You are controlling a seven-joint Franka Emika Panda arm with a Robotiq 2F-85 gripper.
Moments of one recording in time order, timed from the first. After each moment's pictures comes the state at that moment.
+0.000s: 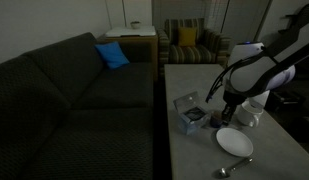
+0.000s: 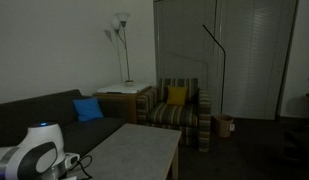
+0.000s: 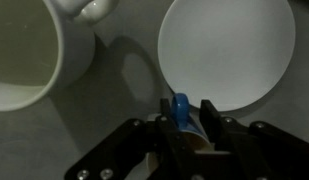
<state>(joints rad) 0.08 1.47 0.06 -1.16 -0.17 2.59 -0.43</state>
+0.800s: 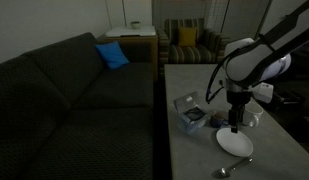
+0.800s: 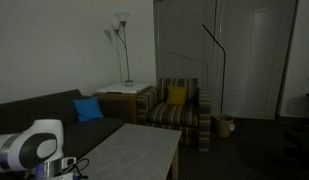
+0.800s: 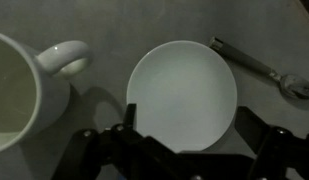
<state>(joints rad) 0.09 1.43 0.07 -1.15 -0.17 2.27 -0.46</state>
